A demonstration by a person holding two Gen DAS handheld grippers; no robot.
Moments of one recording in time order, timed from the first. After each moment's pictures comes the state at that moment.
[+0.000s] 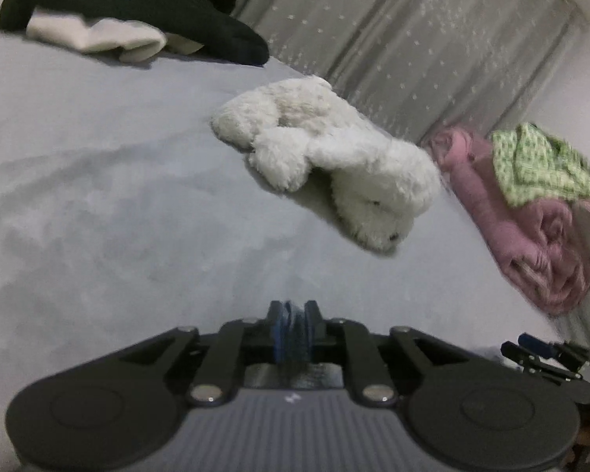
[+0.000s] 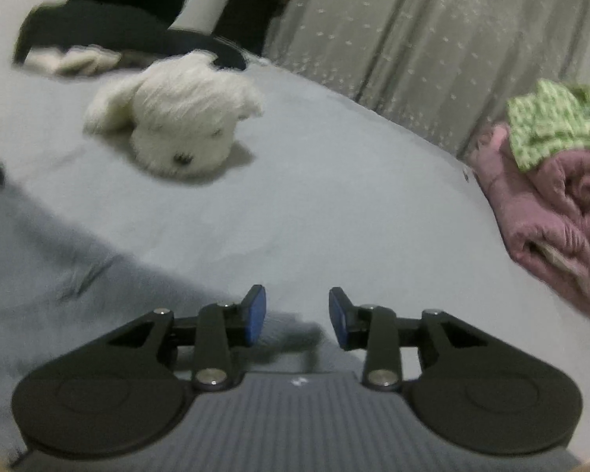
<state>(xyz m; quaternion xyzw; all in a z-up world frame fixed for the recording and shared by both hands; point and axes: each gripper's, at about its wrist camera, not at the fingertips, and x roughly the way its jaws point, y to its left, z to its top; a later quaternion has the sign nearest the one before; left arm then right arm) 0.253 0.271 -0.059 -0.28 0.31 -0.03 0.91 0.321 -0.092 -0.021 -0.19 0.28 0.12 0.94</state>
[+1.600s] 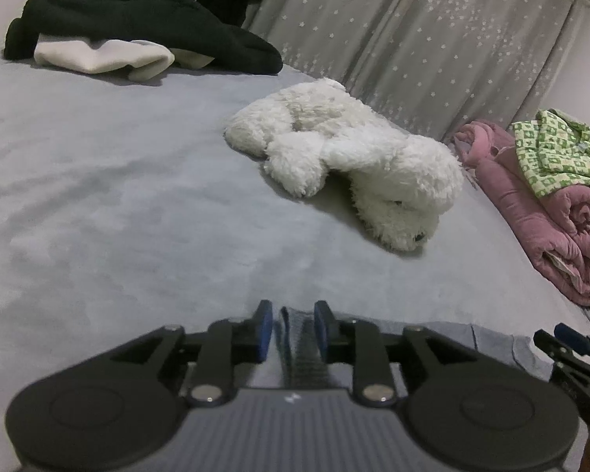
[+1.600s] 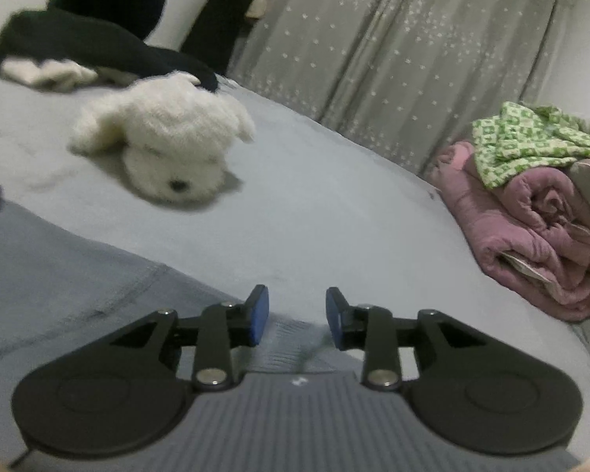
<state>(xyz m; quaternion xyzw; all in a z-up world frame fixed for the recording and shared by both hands) 0.258 0.253 -0.053 -0.22 0.31 0.01 0.92 0.287 -0.046 -0.025 -0.21 0.22 0.07 0.95</state>
